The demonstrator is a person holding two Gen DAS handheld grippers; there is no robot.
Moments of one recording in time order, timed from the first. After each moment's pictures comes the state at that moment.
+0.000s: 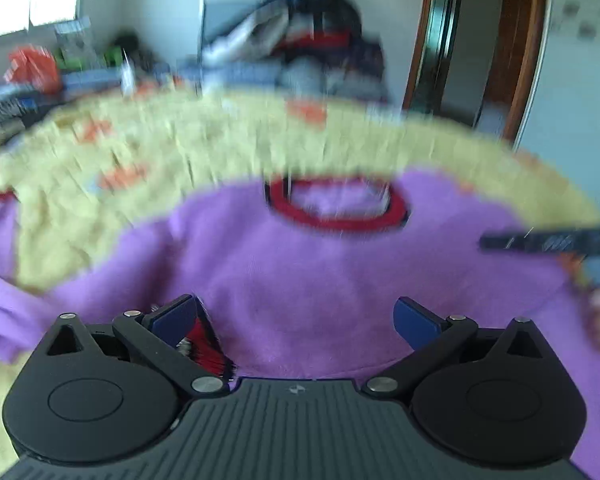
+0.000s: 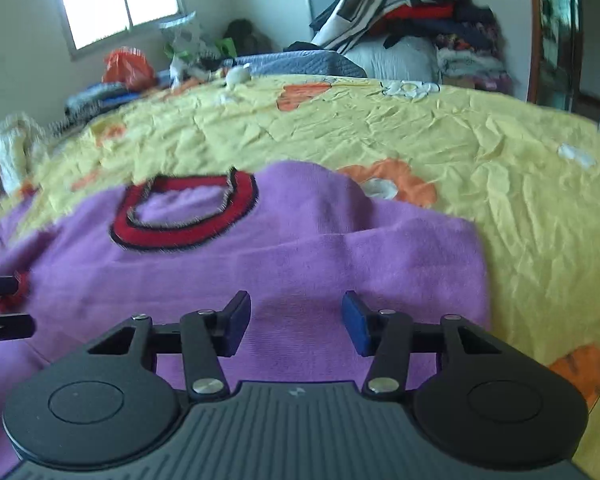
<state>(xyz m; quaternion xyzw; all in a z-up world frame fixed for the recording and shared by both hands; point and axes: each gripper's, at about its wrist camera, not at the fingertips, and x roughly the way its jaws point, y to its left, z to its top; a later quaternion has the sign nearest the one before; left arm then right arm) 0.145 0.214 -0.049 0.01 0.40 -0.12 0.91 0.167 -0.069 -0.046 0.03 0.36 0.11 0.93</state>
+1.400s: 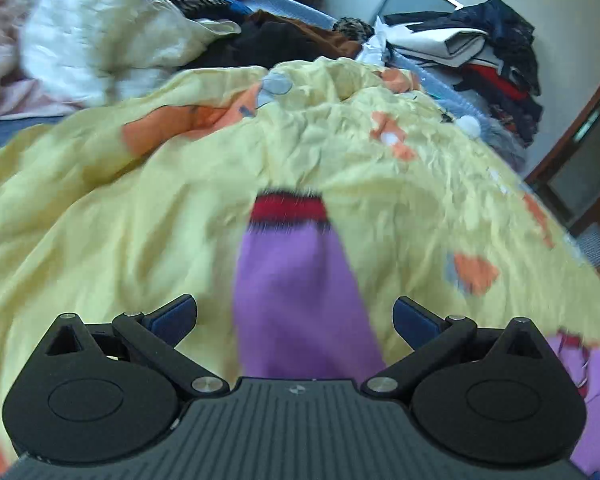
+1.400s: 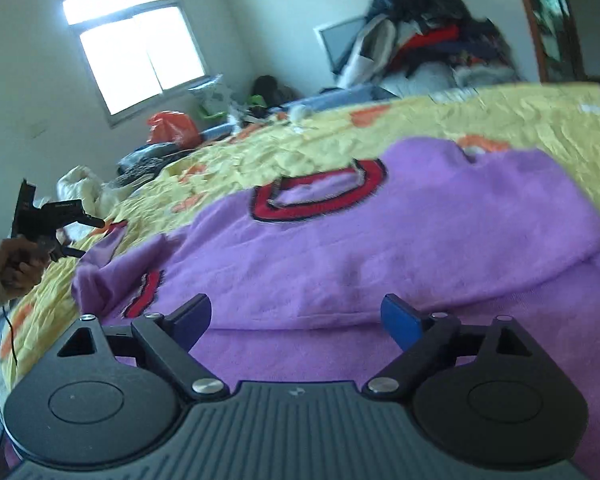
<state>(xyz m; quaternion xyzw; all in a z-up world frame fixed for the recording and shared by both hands) 0.290 0.559 -0.047 -0.21 0.45 0.01 0.87 0.057 0.008 -0.057 0.16 0.28 0.15 0.93</state>
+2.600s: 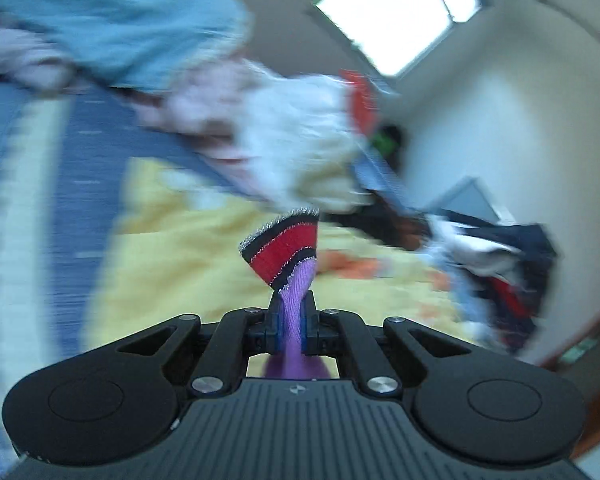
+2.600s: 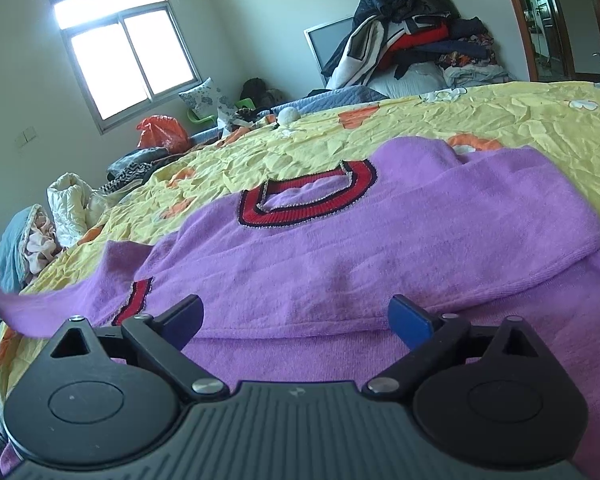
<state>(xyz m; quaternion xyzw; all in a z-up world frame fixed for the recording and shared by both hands) 0.036 0.693 0.001 -0.39 0.25 0.23 0.86 0.061 0.012 -0.060 0.15 0.28 0.14 0.94</state>
